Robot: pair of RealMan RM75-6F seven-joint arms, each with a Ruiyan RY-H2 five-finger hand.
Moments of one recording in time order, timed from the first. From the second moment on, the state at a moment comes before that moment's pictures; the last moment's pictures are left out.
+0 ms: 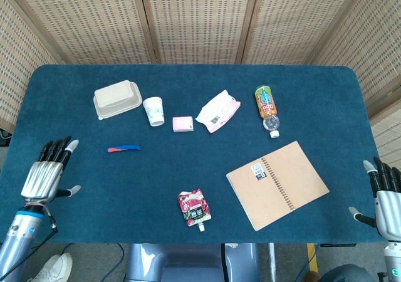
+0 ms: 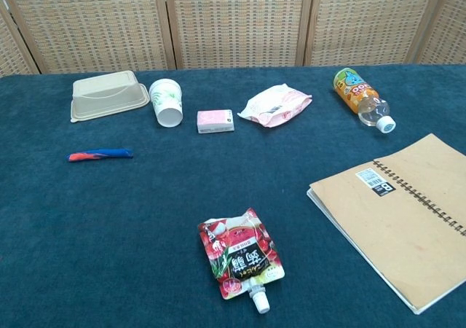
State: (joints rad) left arm -0.29 -1.18 -0.15 -1.75 1.31 1.20 0.32; right arm 0.02 -1.04 0.10 -1.78 -1.42 1.52 -0.12
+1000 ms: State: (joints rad) left arm -0.66 -1.56 -0.24 -1.19 0.83 0.86 0.41; right arm 0.05 -1.06 0.10 -1.75 -1.36 1.45 -0.13
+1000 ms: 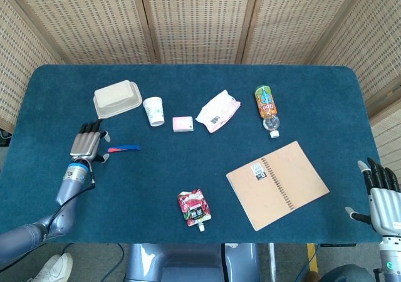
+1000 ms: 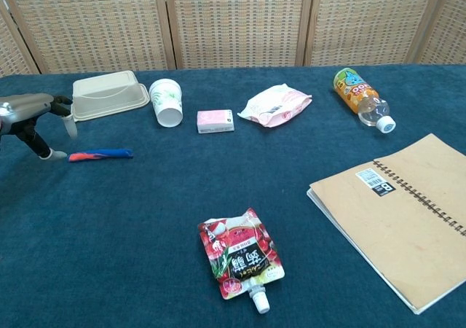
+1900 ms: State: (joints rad) left arm -0.73 -1.67 -0.22 -1.07 0.74 0.84 0.47; right arm 0.06 -1.06 0.10 -1.75 -1.34 1.42 -0.13
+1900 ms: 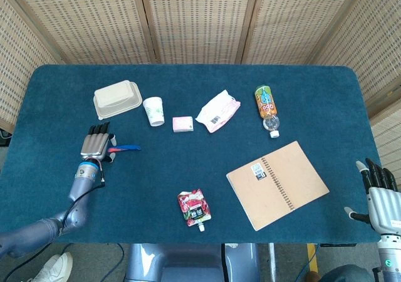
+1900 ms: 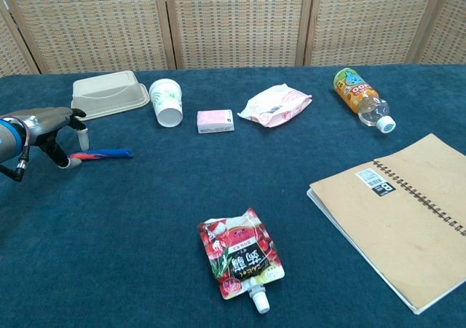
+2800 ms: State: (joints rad) left arm -0.72 -1.71 -0.22 -1.02 0.75 0.83 0.43; right arm 0.07 -1.06 0.09 -1.75 -1.33 1.40 -0.13
